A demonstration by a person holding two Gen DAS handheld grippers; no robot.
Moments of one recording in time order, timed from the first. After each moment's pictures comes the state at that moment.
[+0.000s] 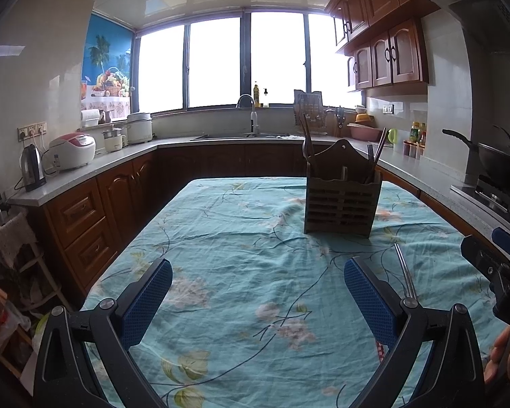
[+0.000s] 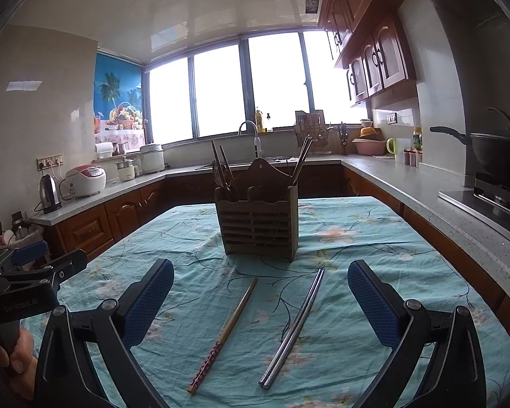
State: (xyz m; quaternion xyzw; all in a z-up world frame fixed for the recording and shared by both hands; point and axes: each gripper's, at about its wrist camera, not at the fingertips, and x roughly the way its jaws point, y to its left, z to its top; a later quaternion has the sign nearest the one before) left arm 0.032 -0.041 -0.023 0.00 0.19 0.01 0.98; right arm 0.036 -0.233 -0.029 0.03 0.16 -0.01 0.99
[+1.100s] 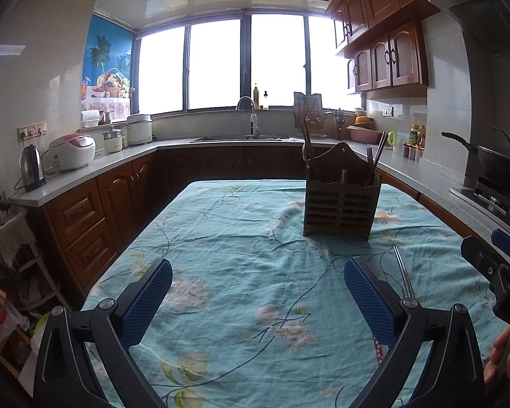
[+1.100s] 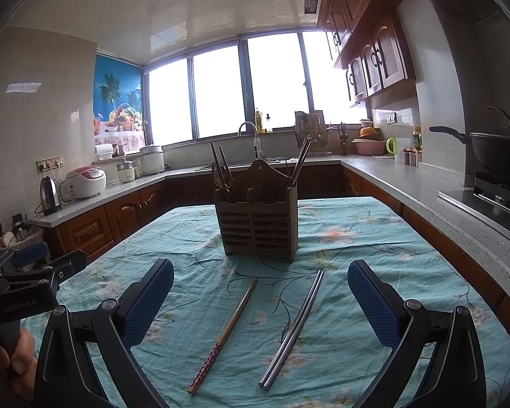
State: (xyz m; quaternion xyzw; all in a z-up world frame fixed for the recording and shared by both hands) left arm 0.032 -0.044 -0.023 -0.01 0.19 0.01 0.98; right arm 0.035 -0.235 -0.029 0.04 0.16 -0.01 0.99
